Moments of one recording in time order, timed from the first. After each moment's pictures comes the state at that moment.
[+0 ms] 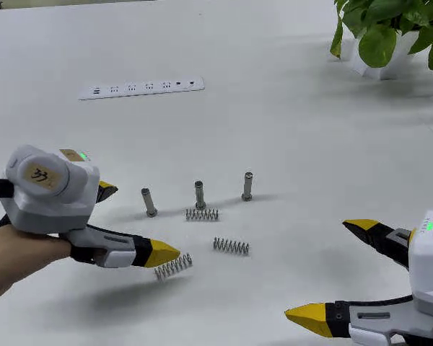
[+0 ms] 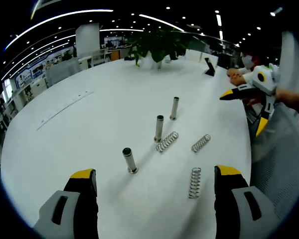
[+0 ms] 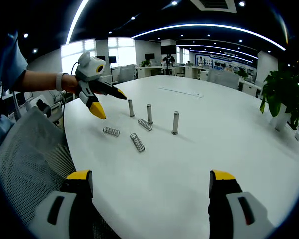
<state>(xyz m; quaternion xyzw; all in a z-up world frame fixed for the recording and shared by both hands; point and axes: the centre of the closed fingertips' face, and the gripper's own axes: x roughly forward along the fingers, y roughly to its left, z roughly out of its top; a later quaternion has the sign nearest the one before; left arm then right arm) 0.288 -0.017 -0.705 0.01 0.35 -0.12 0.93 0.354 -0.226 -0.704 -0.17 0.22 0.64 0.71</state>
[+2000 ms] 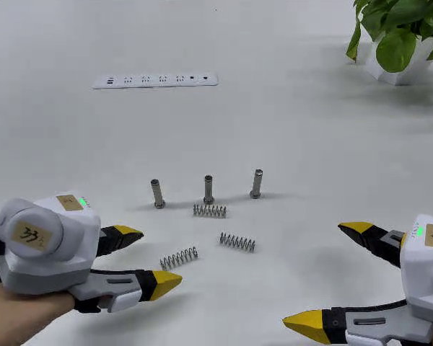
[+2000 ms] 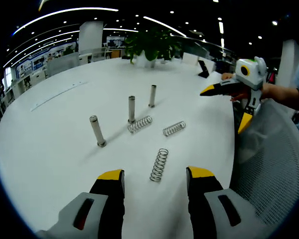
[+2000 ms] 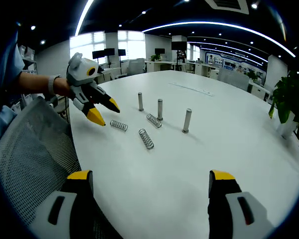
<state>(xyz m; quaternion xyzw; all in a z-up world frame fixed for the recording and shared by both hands) 0.250 -0.058 -0.731 -0.03 0.35 -0.13 0.93 0.340 -0.217 -0.713 -0.21 0.22 0.67 0.68</state>
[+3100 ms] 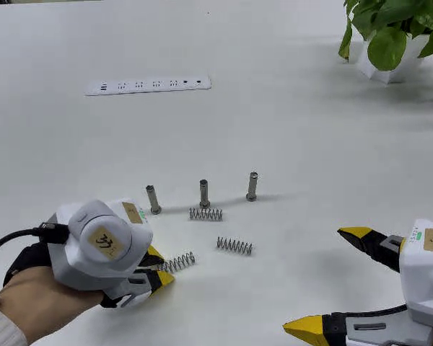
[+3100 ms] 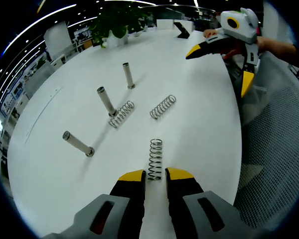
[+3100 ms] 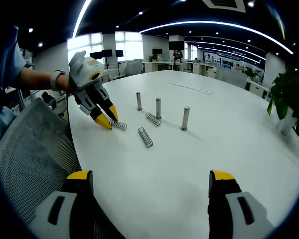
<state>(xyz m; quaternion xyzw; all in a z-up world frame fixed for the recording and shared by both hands) 0.254 -0.065 -0.753 0.13 0.45 -0.18 0.87 0.343 -0.223 -0.714 -0.20 0.23 0.66 0.69</state>
